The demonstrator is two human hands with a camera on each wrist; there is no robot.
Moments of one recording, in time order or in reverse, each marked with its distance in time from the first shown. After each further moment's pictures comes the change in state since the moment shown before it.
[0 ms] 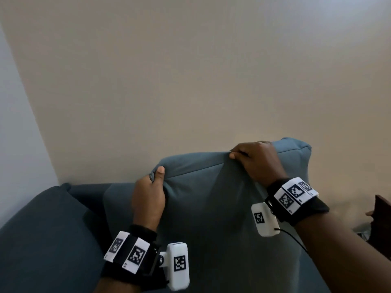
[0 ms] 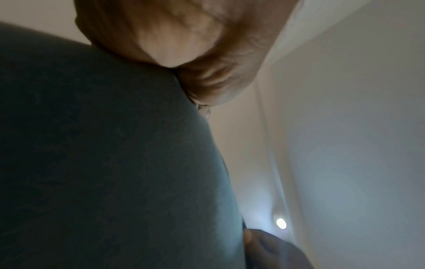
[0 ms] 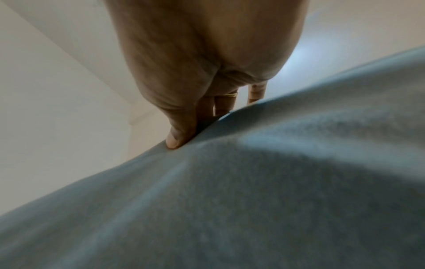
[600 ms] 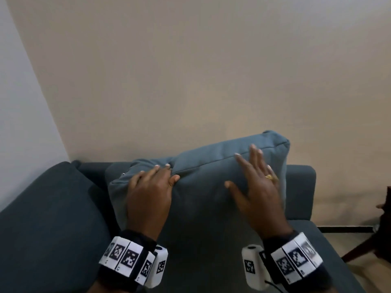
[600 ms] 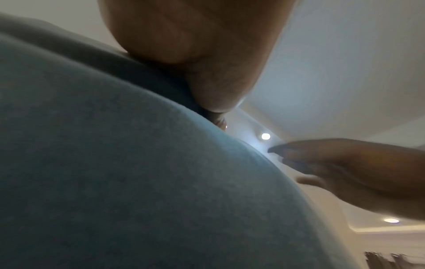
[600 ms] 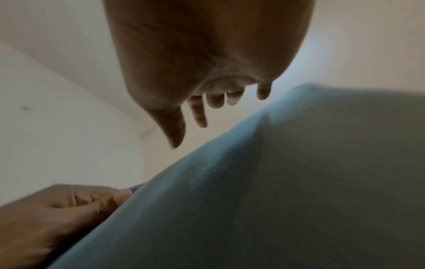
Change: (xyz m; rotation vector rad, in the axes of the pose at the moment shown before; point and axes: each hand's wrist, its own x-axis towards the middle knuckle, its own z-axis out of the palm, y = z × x) left_hand -0.082 -0.027 0.048 0.791 0.070 0.618; right_hand -0.145 0.024 -0.007 0.100 -0.037 0.083
